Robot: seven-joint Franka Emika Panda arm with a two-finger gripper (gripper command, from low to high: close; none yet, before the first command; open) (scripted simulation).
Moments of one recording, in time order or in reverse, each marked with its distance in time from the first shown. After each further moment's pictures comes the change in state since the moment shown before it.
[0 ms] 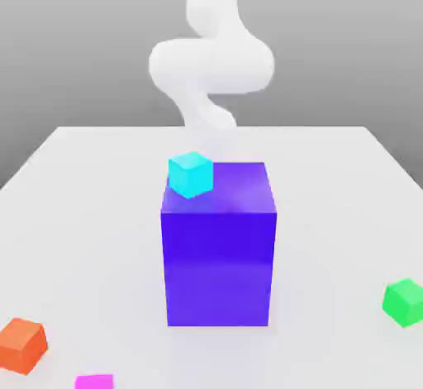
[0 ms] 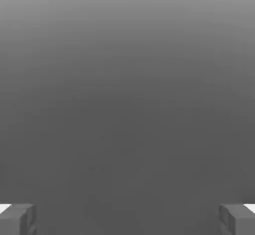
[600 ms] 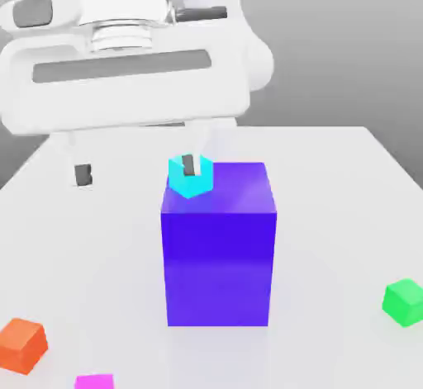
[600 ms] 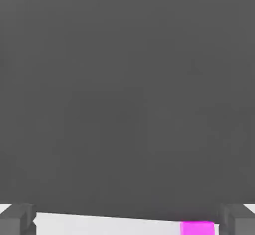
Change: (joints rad) arm 0.047 0.659 -0.190 0.049 0.182 0.155 -0.322
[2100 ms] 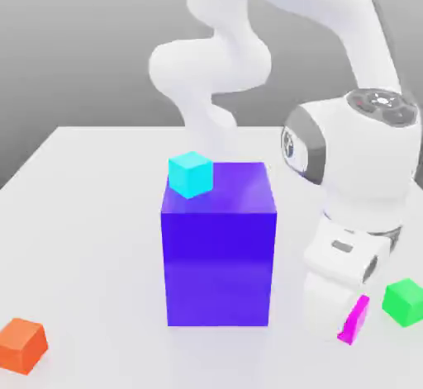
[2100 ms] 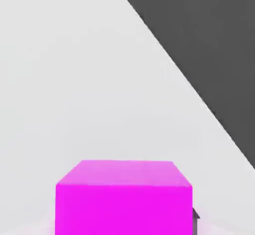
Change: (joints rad) arm 0.340 0.222 0.356 -0.199 -0.207 0.127 -0.293
